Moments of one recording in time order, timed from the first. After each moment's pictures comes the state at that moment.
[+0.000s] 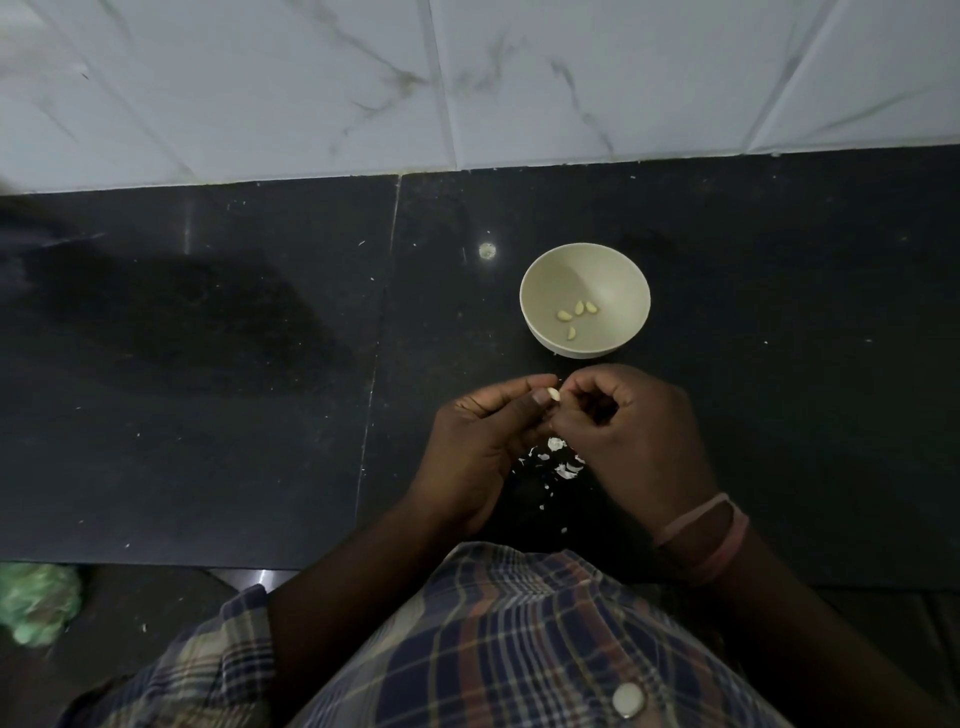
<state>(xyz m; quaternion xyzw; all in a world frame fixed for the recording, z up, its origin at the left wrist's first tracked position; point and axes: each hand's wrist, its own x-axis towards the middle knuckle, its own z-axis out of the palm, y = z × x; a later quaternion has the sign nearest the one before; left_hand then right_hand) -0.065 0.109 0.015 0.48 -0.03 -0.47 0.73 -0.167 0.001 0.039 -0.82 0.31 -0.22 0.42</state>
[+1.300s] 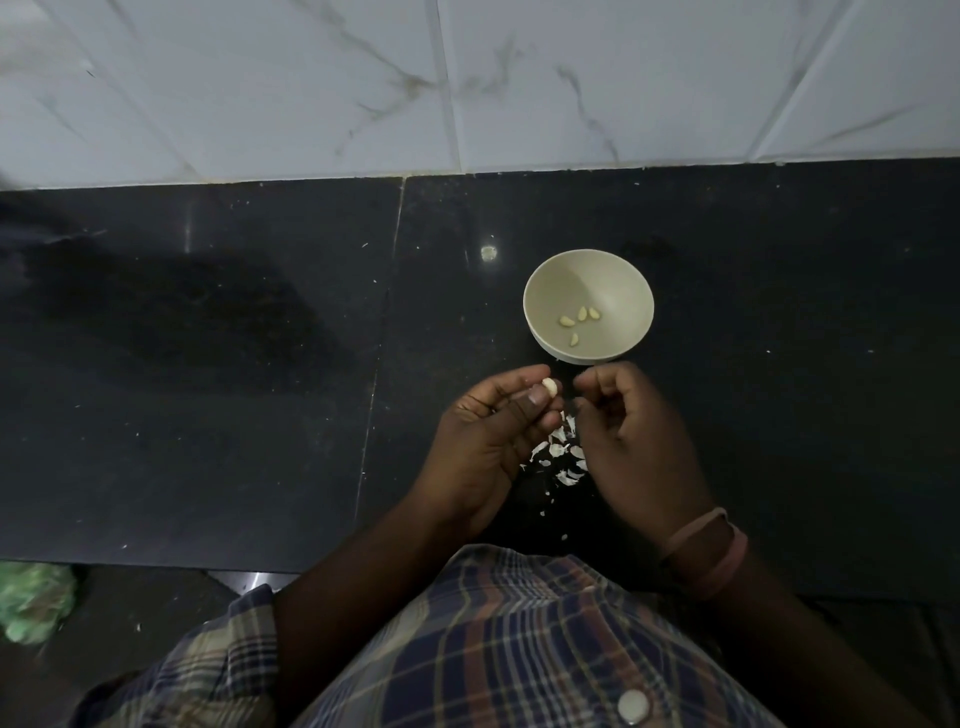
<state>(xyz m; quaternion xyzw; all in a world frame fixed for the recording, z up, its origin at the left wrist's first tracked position) -0.062 0.104 0.018 0.44 0.01 -0.48 0.76 -0.168 0.003 0.022 -0.77 0.37 -0.19 0.48</state>
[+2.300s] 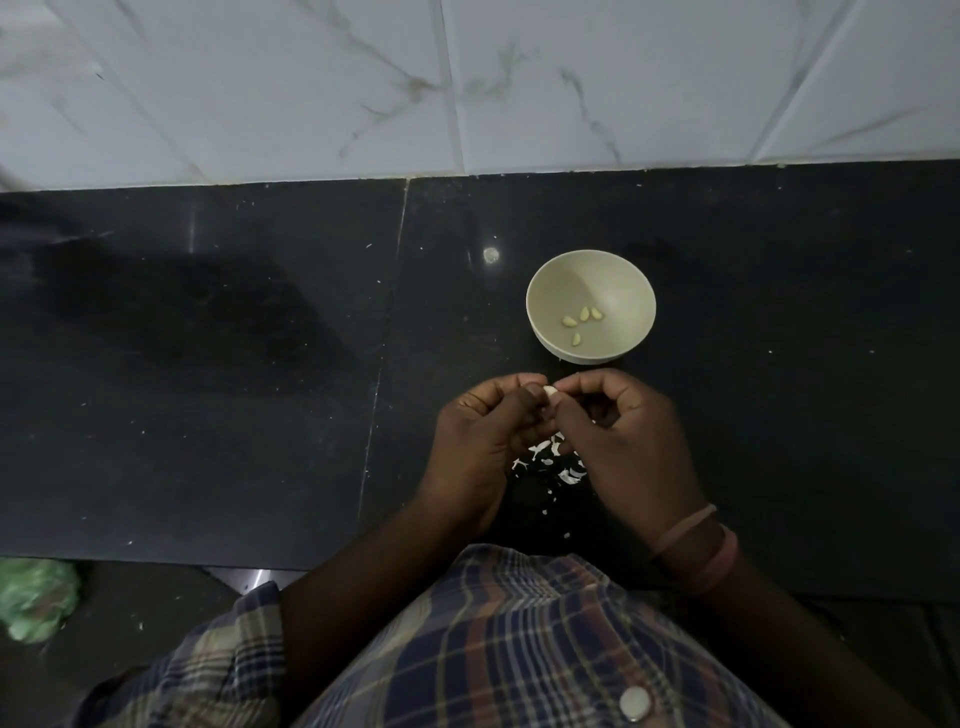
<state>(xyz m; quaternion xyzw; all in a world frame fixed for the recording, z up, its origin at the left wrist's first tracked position) -0.064 0.105 0.016 0.52 0.00 -0.43 0.74 -0.161 0.013 0.031 -0.68 0.38 -0.20 0.59</state>
